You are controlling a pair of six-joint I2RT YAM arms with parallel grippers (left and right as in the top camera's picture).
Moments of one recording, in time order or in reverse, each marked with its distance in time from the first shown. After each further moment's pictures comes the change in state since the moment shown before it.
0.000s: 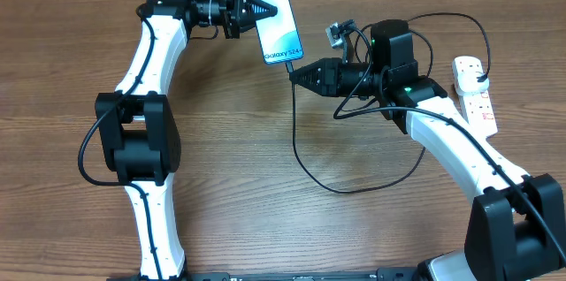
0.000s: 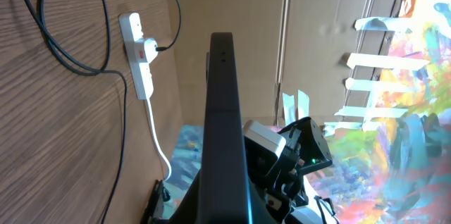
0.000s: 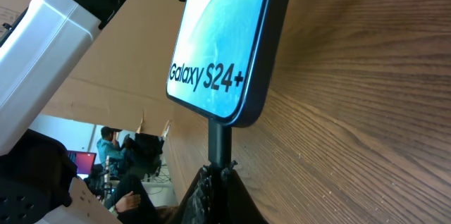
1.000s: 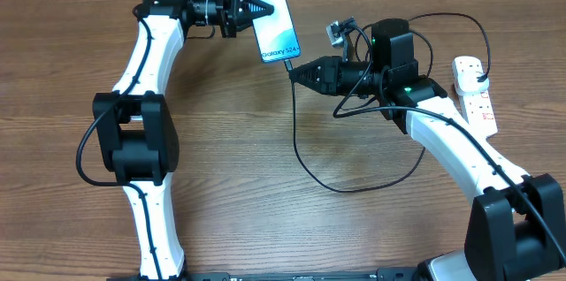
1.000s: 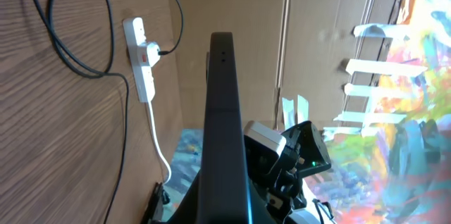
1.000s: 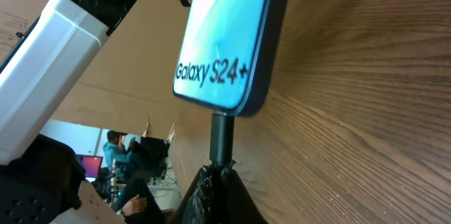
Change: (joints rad) left arm 0.021 0.000 0.000 0.003 -0.006 -0.014; right arm 0.000 0.000 0.000 0.027 -0.004 0.043
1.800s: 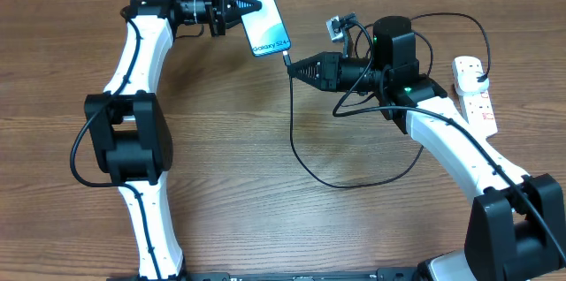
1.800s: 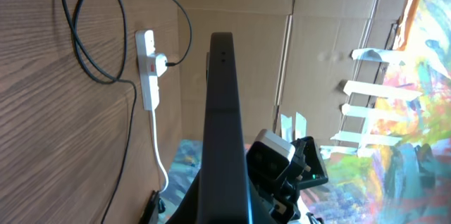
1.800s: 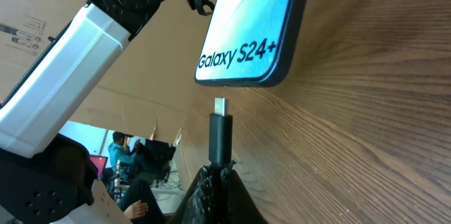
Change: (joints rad) left arm 0.031 0.000 0.000 0.000 -0.032 -0.053; right arm 0.000 0.000 0.000 0.072 -0.015 0.033
